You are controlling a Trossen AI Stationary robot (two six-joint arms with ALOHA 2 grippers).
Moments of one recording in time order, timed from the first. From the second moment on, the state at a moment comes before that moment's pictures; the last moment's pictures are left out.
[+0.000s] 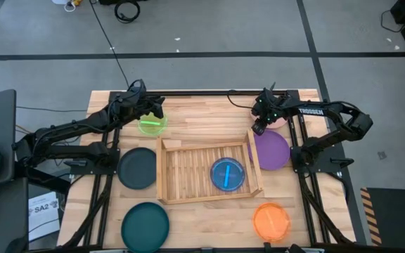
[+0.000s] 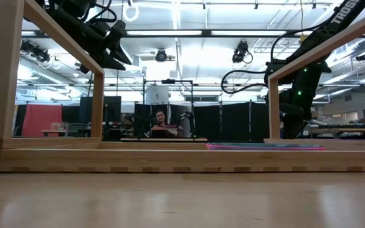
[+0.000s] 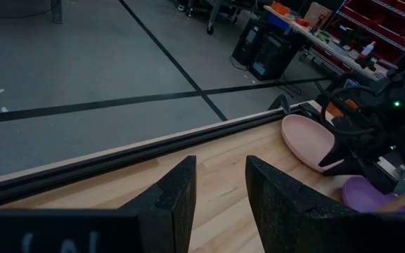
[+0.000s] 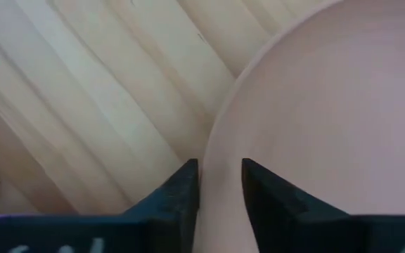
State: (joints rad) left arm 0.51 0.96 0.62 0.03 -0.29 -0.49; right arm -0.80 1.38 0.63 -0.44 -0.05 -0.11
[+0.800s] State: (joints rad) left arm 0.51 0.96 0.62 0.03 -0.29 -0.49; right arm -0.80 1.38 0.63 -0.44 -0.05 -0.11
